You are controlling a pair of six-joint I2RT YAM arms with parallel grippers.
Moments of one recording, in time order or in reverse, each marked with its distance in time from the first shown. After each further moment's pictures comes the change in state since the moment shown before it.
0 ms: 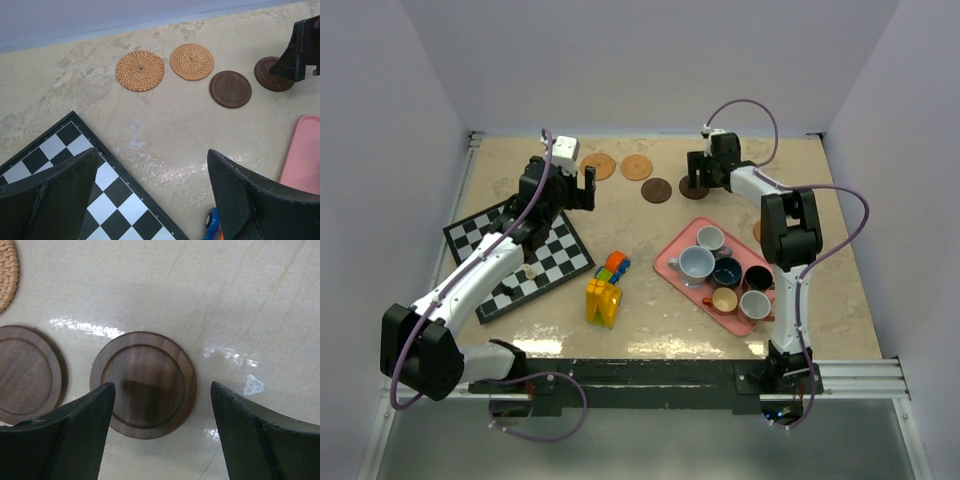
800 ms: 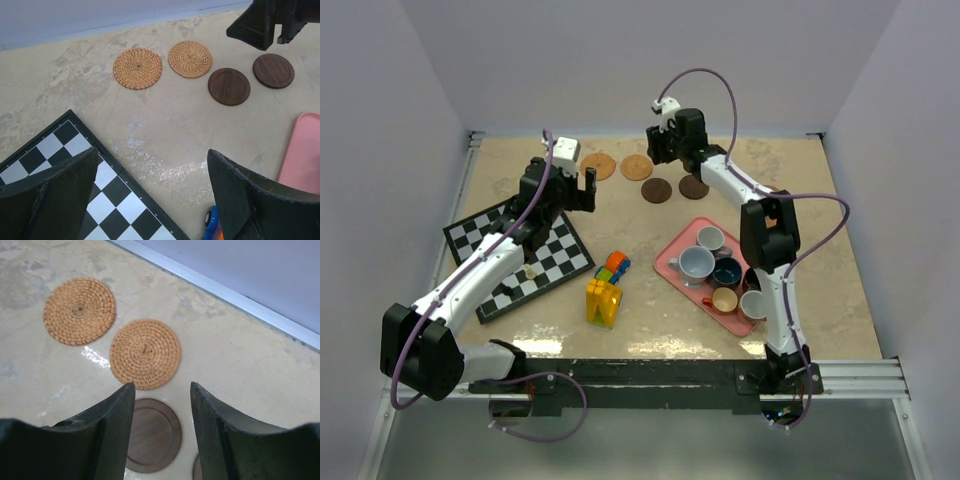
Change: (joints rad) left arm 0.000 0.001 -0.008 0.002 0.009 -0.001; right arm 0.166 0.043 0.266 0.048 -0.117 -0.182
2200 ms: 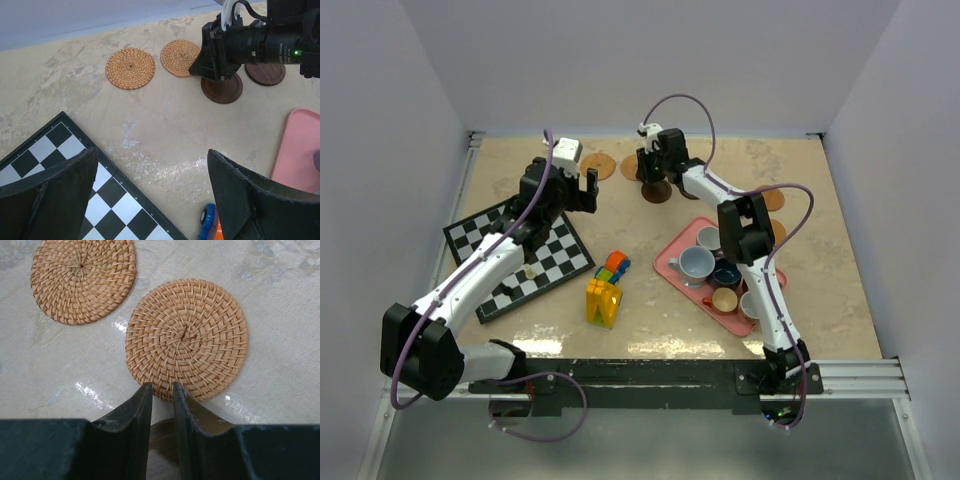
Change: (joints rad) left arm 0.000 0.001 0.000 0.002 0.036 -0.001; right arm 0.047 0.287 0.200 -0.032 -0.106 0.097
